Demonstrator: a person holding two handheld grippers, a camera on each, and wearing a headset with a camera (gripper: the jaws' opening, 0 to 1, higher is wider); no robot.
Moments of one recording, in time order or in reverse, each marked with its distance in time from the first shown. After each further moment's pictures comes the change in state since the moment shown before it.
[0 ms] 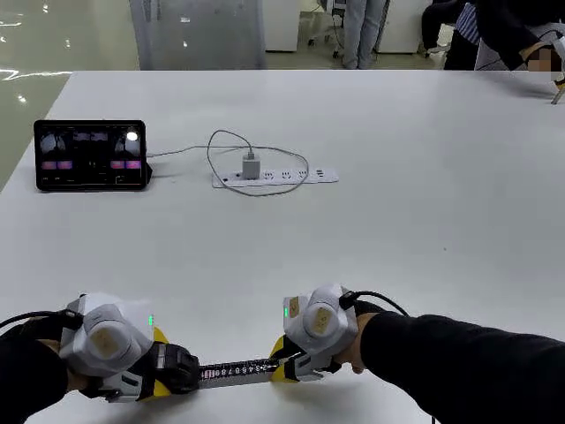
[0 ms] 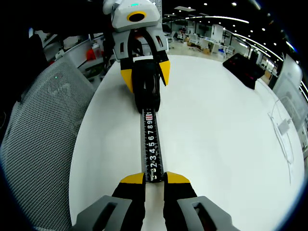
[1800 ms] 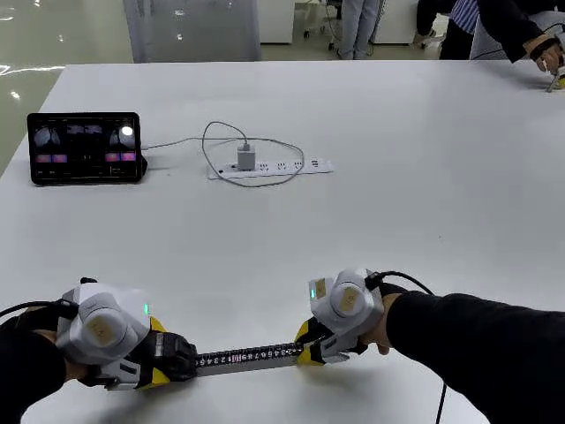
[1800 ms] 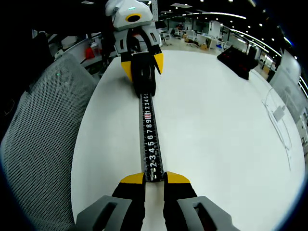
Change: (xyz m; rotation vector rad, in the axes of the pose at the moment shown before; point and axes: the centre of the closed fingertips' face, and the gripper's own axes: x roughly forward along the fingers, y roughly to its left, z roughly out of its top) left arm 0.000 0.000 0.001 -0.012 -0.006 0.009; right arm -0.025 -0.003 -0.034 0.027 0.028 0.000
